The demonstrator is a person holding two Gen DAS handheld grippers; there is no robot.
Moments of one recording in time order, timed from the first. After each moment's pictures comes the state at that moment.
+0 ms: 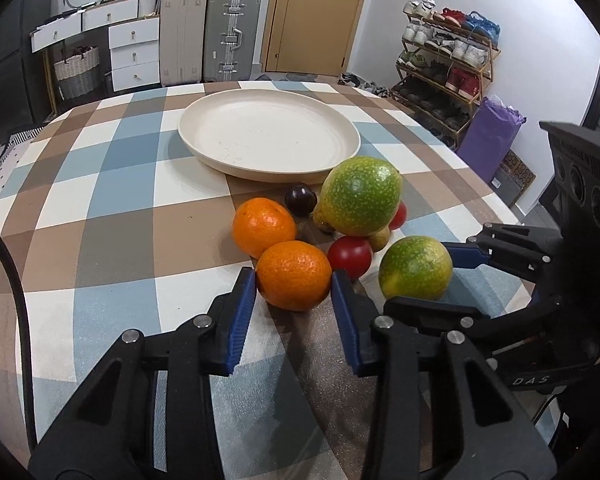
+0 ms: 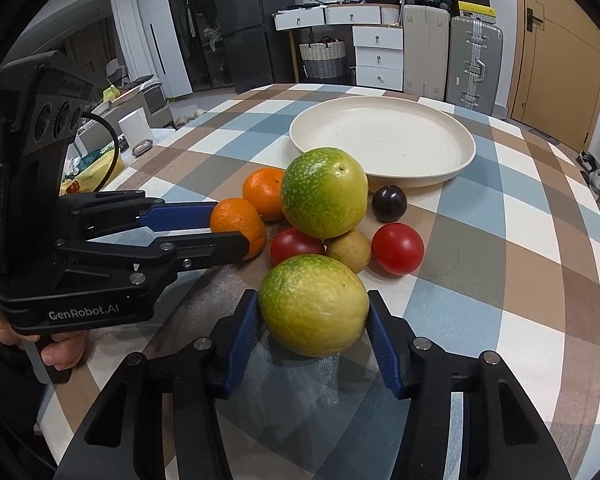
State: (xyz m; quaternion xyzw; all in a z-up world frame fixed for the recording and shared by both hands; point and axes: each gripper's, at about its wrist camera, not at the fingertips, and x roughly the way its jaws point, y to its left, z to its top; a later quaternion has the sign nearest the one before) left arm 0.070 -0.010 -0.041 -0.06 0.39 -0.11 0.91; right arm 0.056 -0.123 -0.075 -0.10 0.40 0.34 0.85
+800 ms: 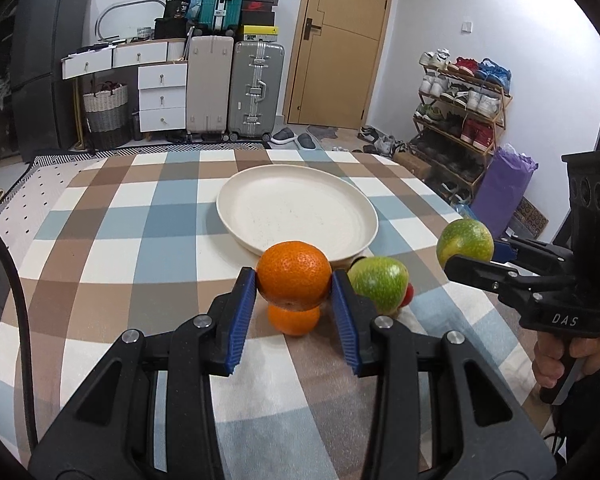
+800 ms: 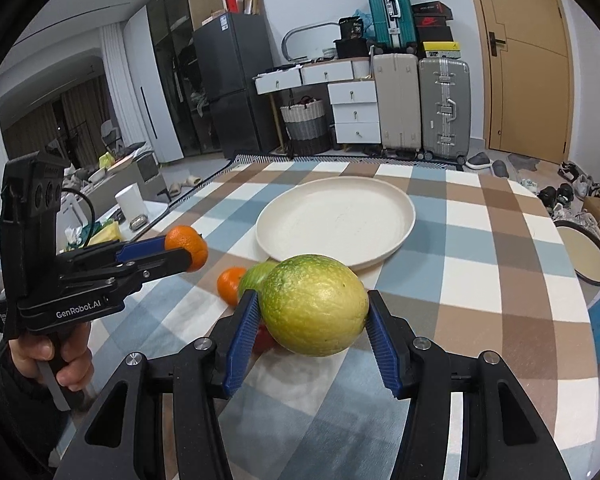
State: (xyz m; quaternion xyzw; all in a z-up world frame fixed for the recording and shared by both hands) left arm 0.060 0.011 0.010 -0.07 0.30 -0.06 0.95; right arm 0.080 -0.168 -0.020 -0.02 0.31 0.32 0.90
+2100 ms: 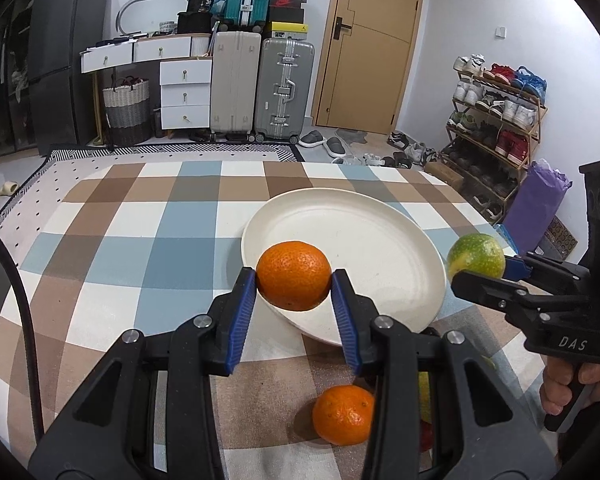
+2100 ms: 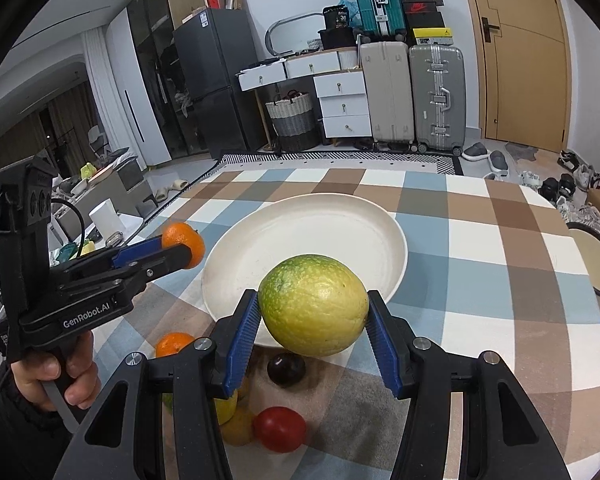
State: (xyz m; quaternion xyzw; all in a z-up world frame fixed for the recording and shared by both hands) left arm 0.170 0.033 -0.010 -0.08 0.31 -0.01 0.95; right arm 0.166 -0.141 -0.030 -0.02 0.33 0.31 0.89
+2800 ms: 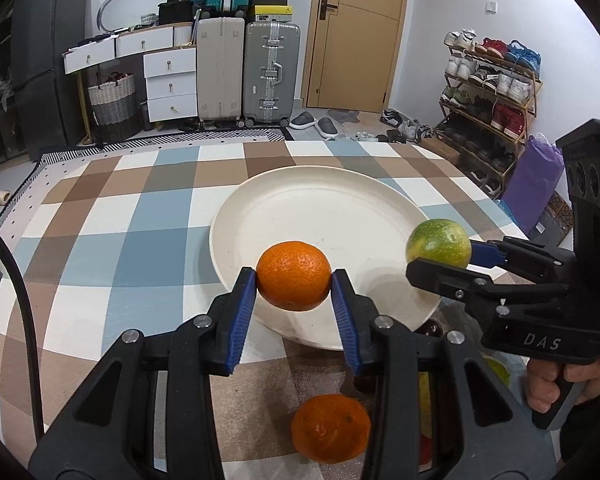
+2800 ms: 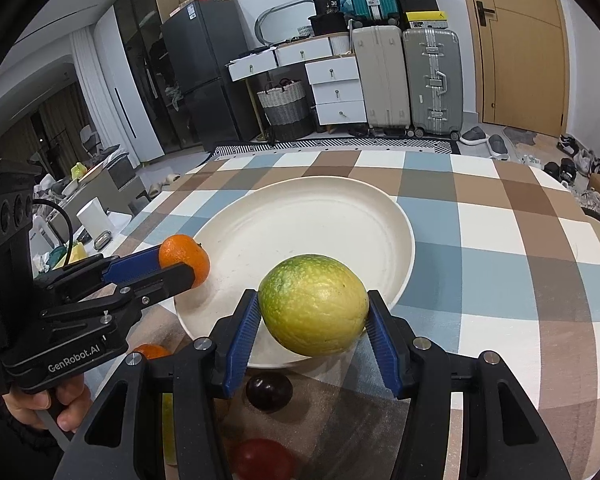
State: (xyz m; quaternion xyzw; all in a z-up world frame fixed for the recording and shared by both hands) left arm 0.193 0.011 -0.032 -0.05 0.34 -0.03 0.94; right arm 0.189 -0.129 -0.053 -0.01 0.36 0.30 0.88
